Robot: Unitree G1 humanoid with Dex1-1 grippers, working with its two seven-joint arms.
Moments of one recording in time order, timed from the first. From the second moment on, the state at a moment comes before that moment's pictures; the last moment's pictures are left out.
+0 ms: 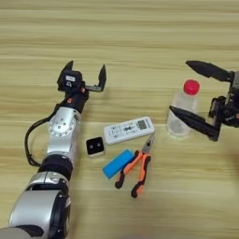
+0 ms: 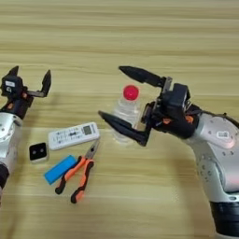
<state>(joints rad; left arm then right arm) -0.50 0.11 0.13 0.84 -0.12 -0.60 -0.24 -0.10 -0.45 -0.01 -0.38 0.61 -0.01 1.08</state>
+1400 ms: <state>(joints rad) -0.50 0.11 0.13 0.81 -0.12 -0.58 -0.29 -0.02 -0.49 0.20 -0.08 0.38 -0.08 1.16</state>
